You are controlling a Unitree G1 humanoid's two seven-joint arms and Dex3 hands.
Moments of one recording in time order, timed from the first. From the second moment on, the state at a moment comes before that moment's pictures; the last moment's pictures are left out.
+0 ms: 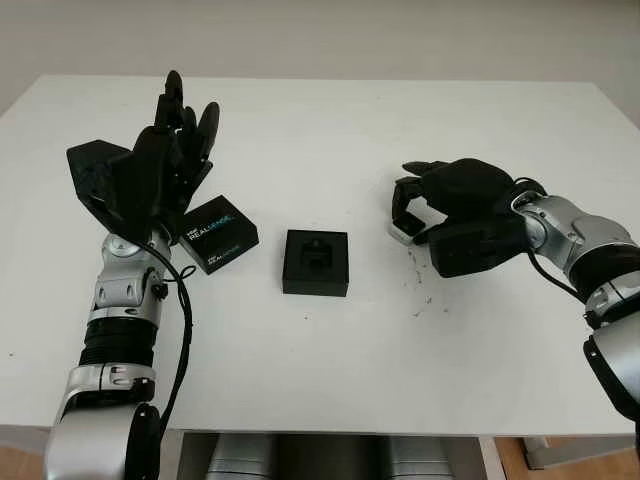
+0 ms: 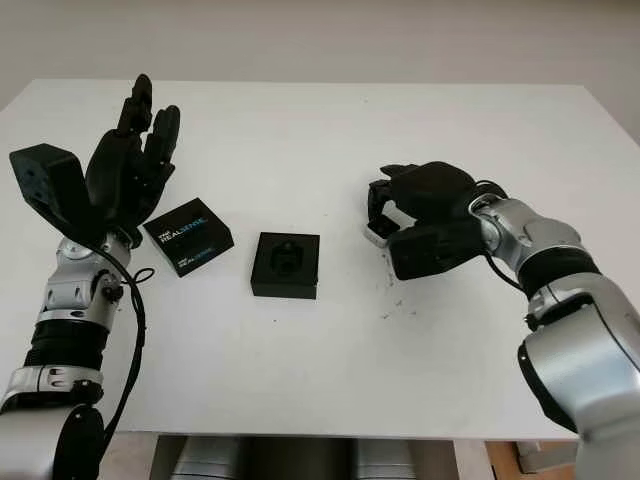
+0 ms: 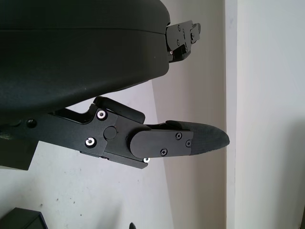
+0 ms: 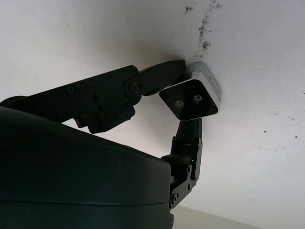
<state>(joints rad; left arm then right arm) -0.67 0.26 0.21 0.49 -0.17 -0.03 -0.19 -1.05 -0.62 0.55 1.22 -0.74 -0.57 0.01</state>
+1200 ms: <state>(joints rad) -0.66 0.26 0.20 0.49 -0.17 -0.02 -0.20 -0.92 -0.56 0.28 1.18 -0.42 -0.52 0.16</state>
